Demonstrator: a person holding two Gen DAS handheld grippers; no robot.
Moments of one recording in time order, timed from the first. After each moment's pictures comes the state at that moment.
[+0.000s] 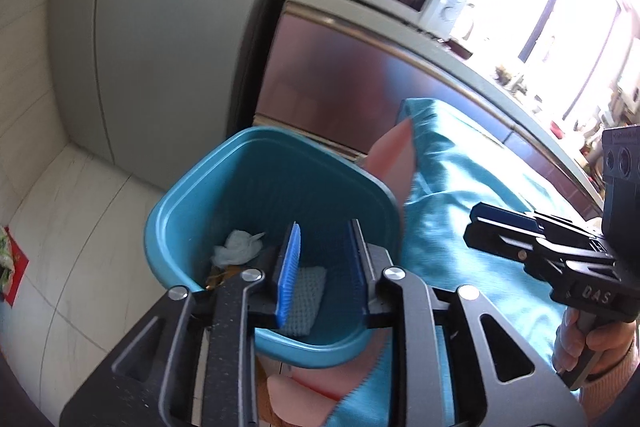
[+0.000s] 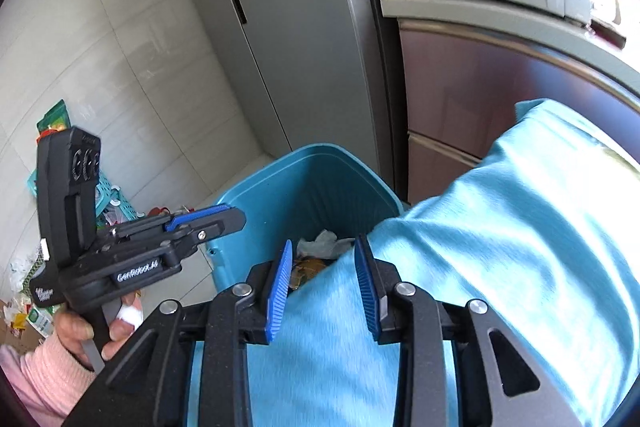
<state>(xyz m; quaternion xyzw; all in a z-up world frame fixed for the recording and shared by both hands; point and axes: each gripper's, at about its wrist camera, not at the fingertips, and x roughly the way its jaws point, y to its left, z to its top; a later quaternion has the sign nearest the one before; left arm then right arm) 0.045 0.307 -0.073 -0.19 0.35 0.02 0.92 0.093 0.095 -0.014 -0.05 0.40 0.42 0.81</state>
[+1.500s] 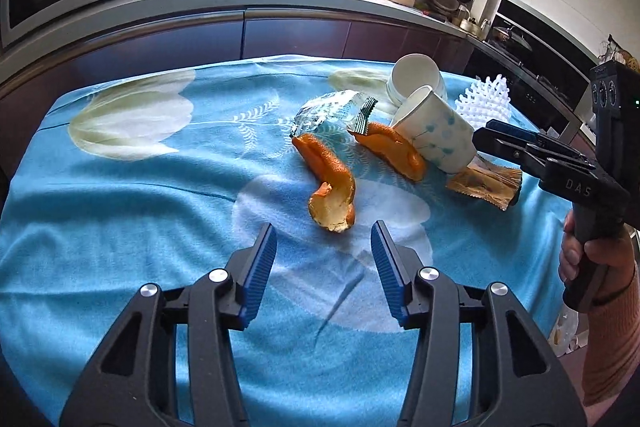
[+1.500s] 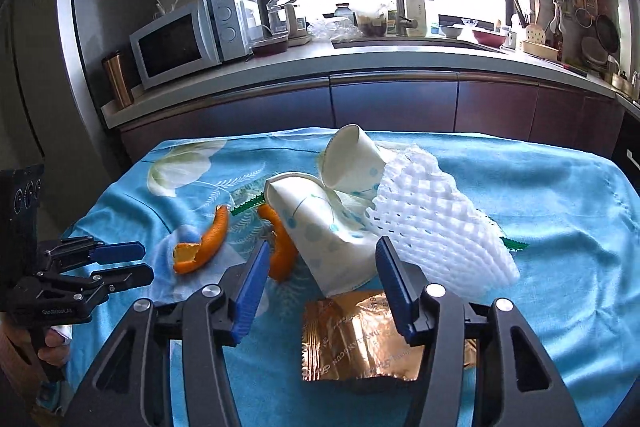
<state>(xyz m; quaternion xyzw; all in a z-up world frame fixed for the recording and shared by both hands) 0.115 -0.079 -0.052 0.02 0.40 -0.31 0.86 0.040 -0.299 -0.006 0.05 0.33 0.04 0.94</state>
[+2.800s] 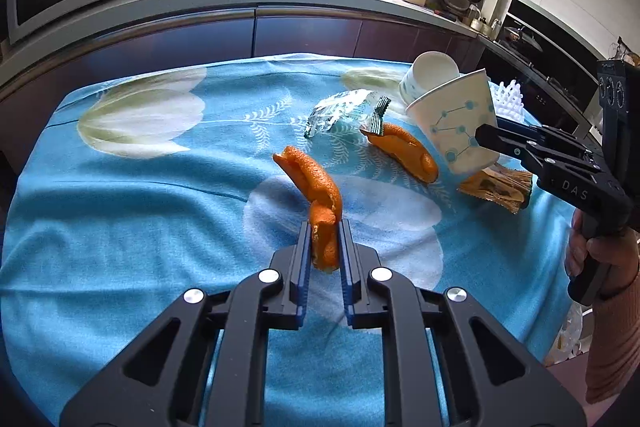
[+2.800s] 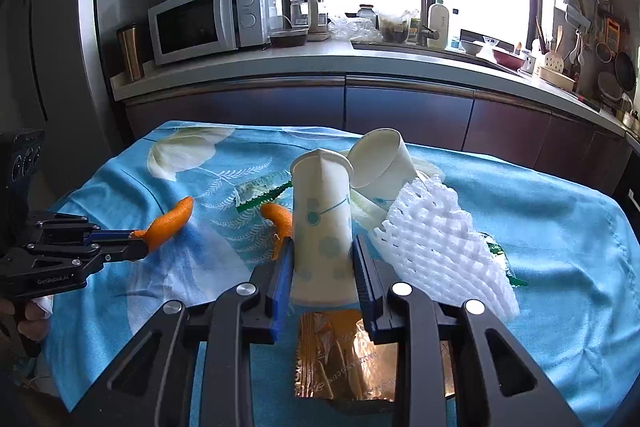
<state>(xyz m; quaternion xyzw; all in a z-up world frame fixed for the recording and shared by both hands) 0.114 -0.074 -0.046 0.02 0.40 -0.30 0.87 0.042 -0.293 0.001 0.00 0.33 0.06 0.94</state>
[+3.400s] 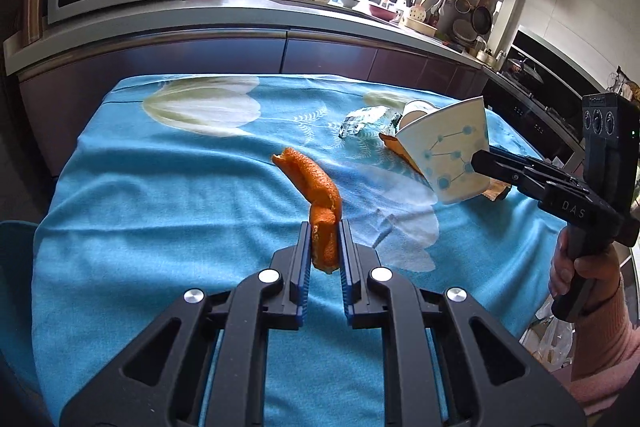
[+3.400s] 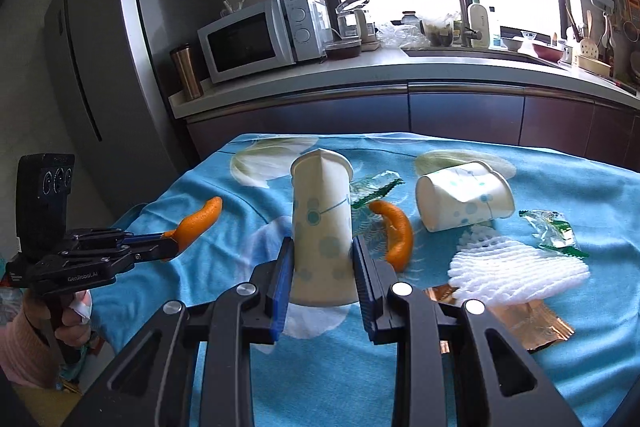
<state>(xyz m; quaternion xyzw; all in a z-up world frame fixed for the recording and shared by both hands) 0.064 0.008 -0.022 -0.03 0.37 -0.28 0.89 0.011 -0.241 0.012 0.06 0.31 0.15 0.94</state>
